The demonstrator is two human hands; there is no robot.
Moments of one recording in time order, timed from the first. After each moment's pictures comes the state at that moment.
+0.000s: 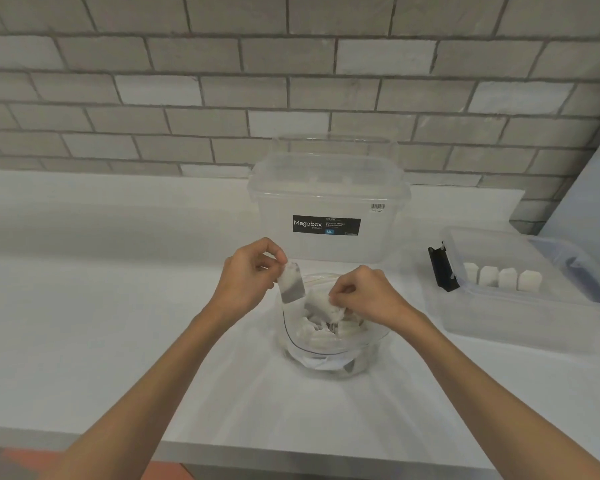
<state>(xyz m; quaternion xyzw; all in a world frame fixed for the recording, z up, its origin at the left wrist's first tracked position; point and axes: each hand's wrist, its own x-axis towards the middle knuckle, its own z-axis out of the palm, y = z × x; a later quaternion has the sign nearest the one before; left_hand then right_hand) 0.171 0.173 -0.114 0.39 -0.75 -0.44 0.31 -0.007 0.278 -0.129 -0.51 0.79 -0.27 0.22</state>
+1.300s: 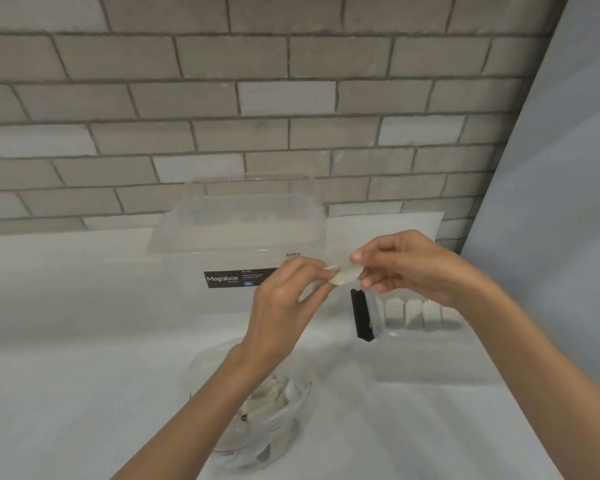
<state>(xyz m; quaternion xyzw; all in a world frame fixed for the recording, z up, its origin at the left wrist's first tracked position) -0.009 0.222 -0.095 0.07 -0.84 -0.18 0.51 -0.159 0.348 -0.008 -0.36 0.71 -0.48 0.37</state>
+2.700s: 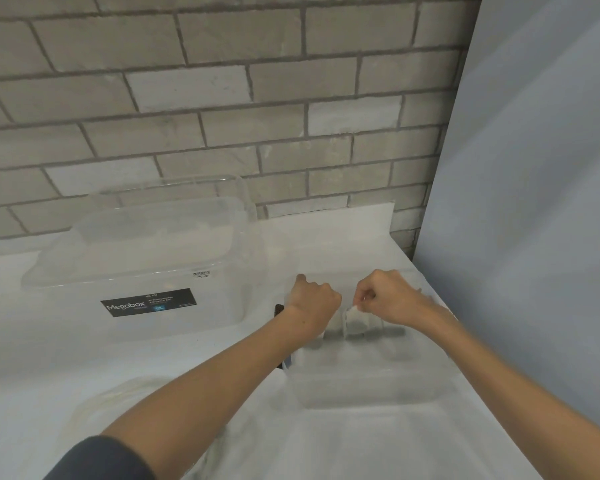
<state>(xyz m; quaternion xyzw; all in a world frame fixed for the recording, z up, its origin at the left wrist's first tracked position) -0.209 0.266 -0.122 0.11 -0.96 0.22 -0.10 -0.319 0.375 -0.122 -0.45 0.86 -0.19 0.16</state>
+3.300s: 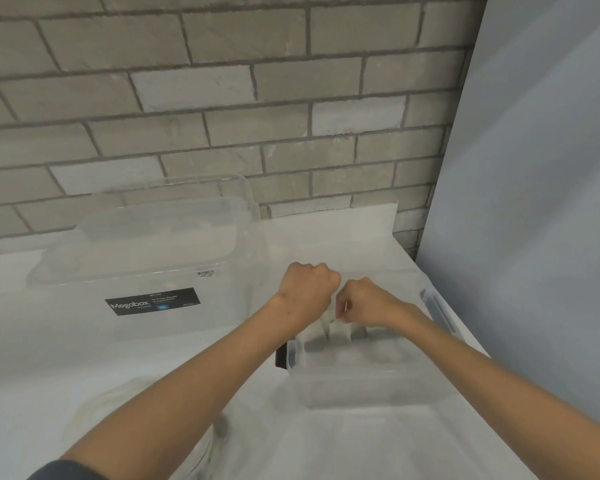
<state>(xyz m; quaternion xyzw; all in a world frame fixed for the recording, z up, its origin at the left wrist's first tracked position) -0.199 0.257 -0.093 0.14 -0.97 0.18 0.00 -0.303 0.341 -0.135 -0.50 0.84 -0.10 0.19</state>
